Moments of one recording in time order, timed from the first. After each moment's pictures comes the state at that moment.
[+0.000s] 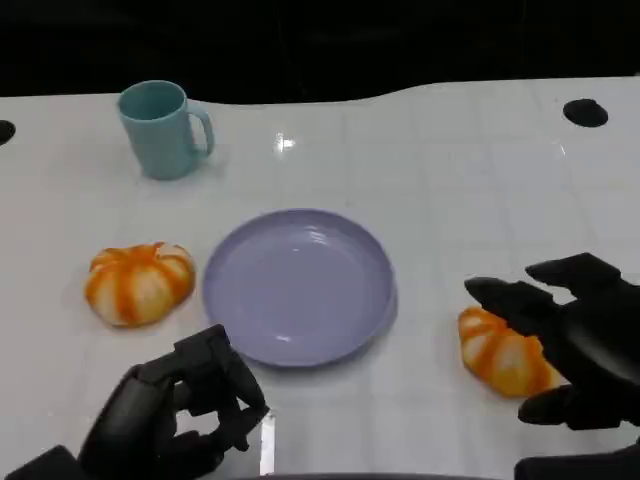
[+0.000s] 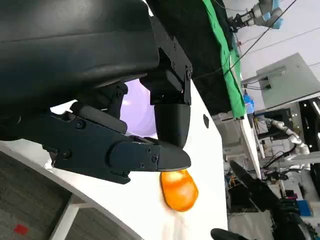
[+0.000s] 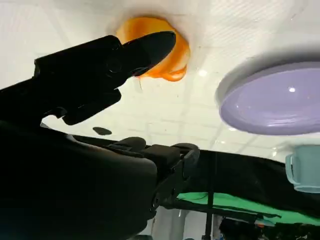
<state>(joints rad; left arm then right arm) 0.18 0.13 -0.06 0.06 -0.13 -0.43 -0.37 0.07 -0.43 0.16 -0.44 -0.94 0.00 0.33</state>
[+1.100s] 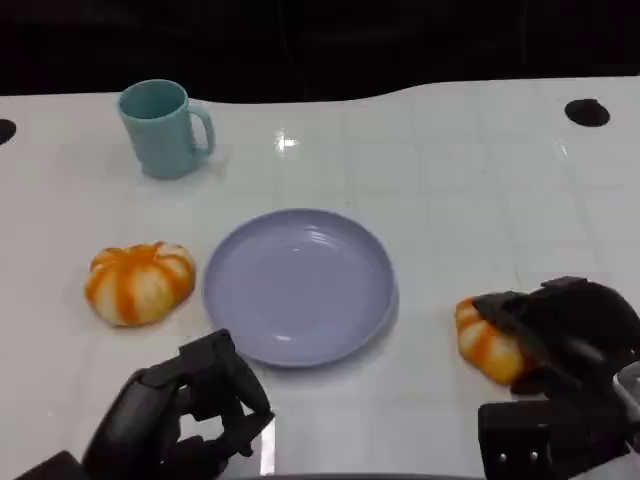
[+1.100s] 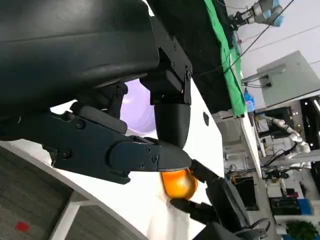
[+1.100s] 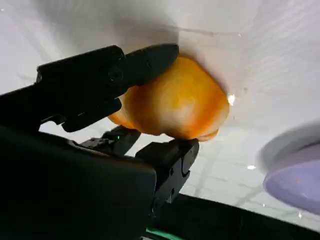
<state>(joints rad) 0.20 0.13 -0.07 0.01 -0.11 -0.41 -0.37 -0.27 -0.39 0.38 0.31 -0.94 -0.05 -0.03</state>
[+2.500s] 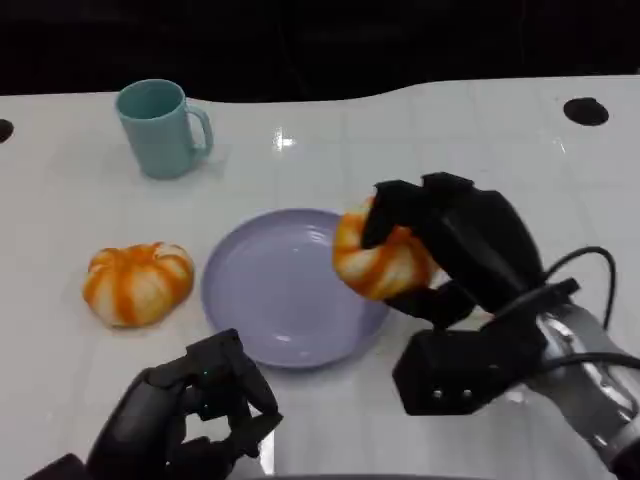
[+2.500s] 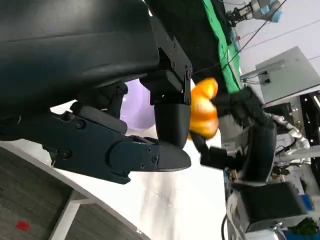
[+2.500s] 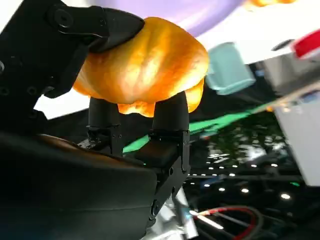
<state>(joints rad) 0.22 0.12 -0.08 -0.04 -0.09 -0.39 -0.36 -0.51 -0.17 0.41 0.44 -0.70 -0.35 -0.33</state>
